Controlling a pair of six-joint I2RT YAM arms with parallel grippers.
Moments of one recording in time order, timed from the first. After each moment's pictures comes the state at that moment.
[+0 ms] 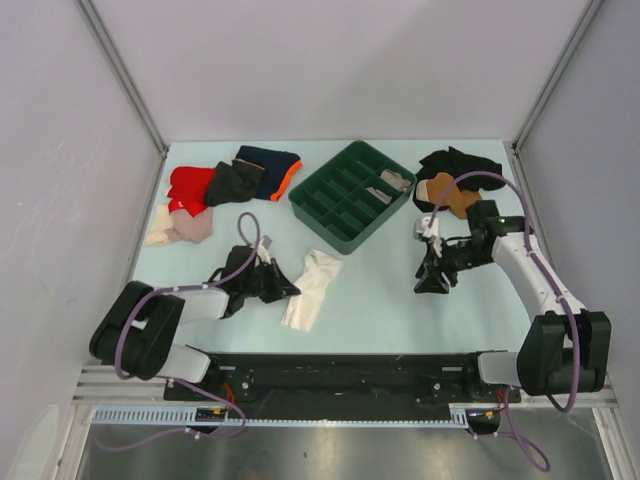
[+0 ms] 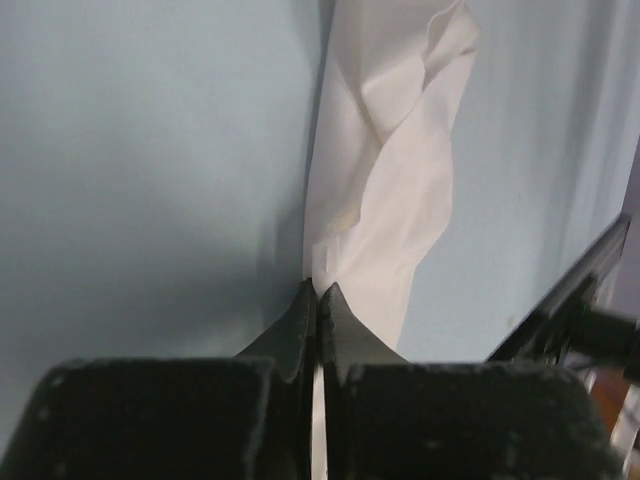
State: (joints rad) left arm -0.41 1.45 0.39 0.30 0.45 -0.68; right arm 0.01 1.31 0.99 -1.14 -0.96 -1.16
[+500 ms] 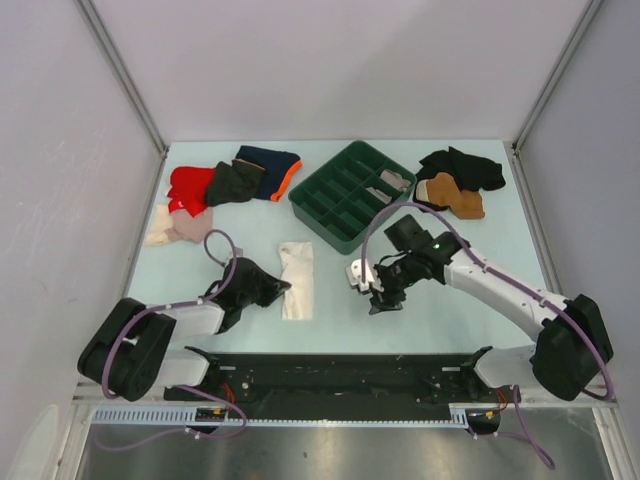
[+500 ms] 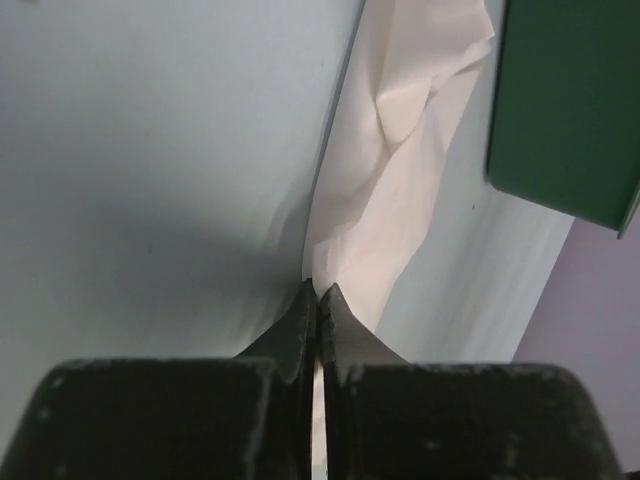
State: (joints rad) left arm -0.41 1.29 0.25 0.36 0.08 -1.20; right arm 0.64 1.30 0.98 -0.83 -0.74 -1.06
